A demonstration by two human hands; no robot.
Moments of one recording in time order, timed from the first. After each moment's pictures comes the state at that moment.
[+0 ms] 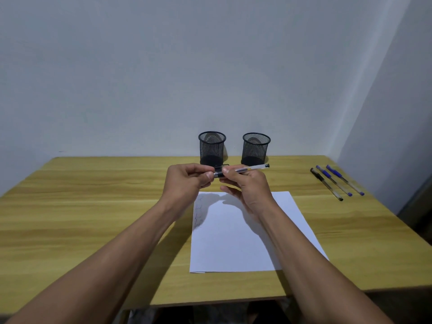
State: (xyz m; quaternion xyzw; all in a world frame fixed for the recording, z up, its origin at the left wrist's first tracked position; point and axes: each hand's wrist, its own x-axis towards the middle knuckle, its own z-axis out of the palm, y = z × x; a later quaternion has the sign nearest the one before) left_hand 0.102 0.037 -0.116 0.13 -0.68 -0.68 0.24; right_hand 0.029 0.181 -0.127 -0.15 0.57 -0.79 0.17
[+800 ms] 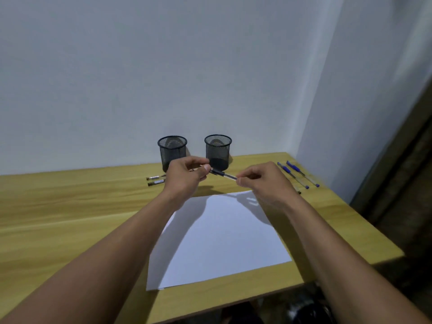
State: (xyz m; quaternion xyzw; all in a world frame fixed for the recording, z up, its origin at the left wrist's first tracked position) left_hand 0.023 0.089 -0.119 0.08 -0.71 -0.67 0.20; right_hand -0.023 0.298 -0.110 -0.20 0.85 -0.49 -0.01
